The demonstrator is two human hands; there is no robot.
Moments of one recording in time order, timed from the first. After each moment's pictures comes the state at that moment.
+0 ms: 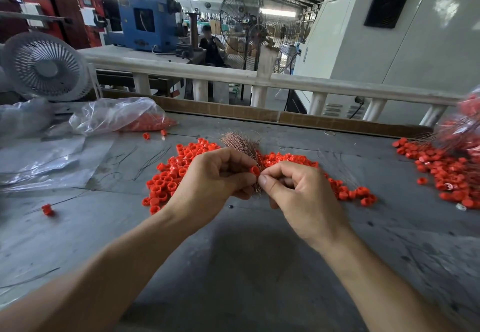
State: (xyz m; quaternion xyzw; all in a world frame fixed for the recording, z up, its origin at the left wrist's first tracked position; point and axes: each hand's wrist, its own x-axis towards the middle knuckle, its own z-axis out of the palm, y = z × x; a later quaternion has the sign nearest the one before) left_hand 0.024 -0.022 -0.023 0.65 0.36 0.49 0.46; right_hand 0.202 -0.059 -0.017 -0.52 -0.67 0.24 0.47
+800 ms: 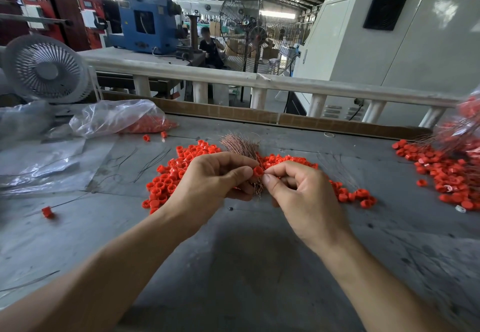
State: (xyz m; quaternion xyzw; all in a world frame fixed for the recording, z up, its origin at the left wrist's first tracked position) left_hand 0.023 -0.025 -0.019 0.60 0.34 0.49 0.53; right_hand 0.202 -0.055 -0.023 -0.51 -0.65 0.22 0.51
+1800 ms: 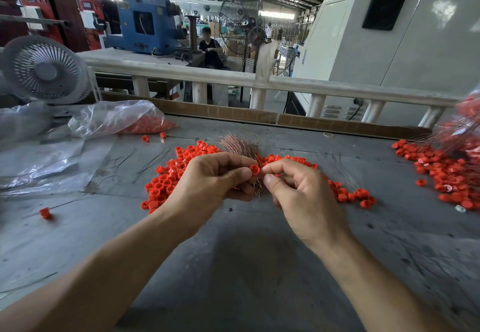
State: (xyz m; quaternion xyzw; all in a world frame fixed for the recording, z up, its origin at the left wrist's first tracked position) left_hand 0.023 -0.022 -0.022 0.58 0.34 0.50 0.55; right_hand 0.204 -0.052 -0.026 -0.49 -0.67 0.24 0.51
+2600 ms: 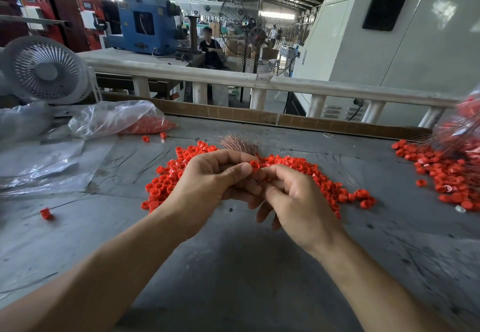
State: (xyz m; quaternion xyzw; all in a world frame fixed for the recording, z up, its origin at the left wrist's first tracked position) left_hand 0.023 -0.025 -0.018 0.55 0.28 0.50 0.60; right_hand 0.196 -0.061 -0.019 -0.48 -0.65 0.35 0.47
